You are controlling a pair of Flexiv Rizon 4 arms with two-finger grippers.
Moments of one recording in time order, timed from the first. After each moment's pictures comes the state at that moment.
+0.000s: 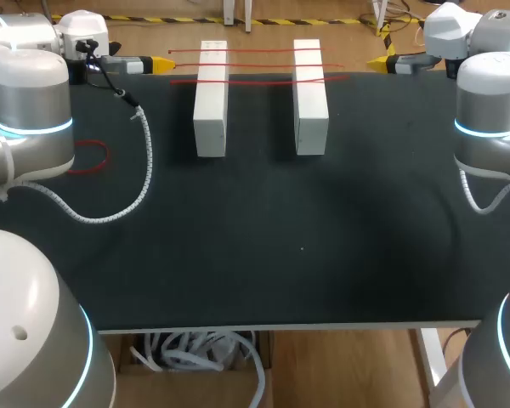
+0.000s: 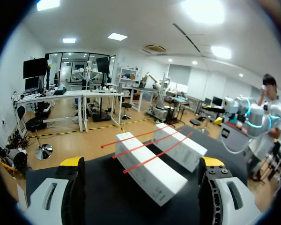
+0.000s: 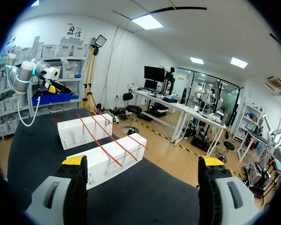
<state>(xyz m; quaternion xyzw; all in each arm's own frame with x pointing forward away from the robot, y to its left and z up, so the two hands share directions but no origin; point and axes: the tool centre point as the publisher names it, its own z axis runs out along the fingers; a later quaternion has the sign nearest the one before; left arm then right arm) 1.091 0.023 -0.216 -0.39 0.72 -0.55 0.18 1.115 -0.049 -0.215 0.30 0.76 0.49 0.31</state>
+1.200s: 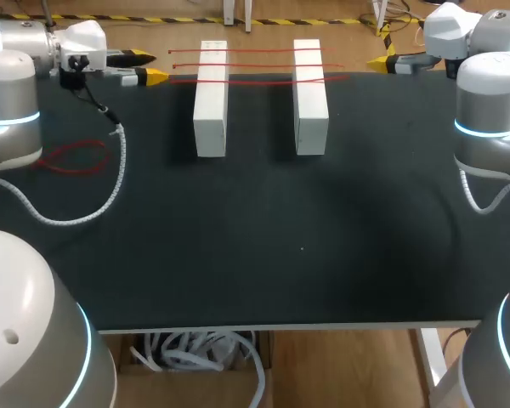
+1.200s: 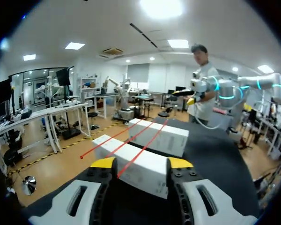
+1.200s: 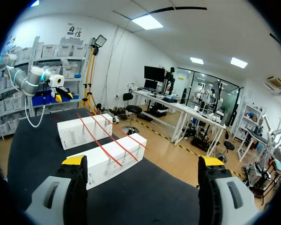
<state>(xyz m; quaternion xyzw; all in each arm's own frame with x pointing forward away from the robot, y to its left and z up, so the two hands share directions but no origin) 1.097 0.002 -0.250 -0.19 0.77 -0.59 0.12 1.115 -0.049 -0.215 0.30 0.76 0.49 0.31</state>
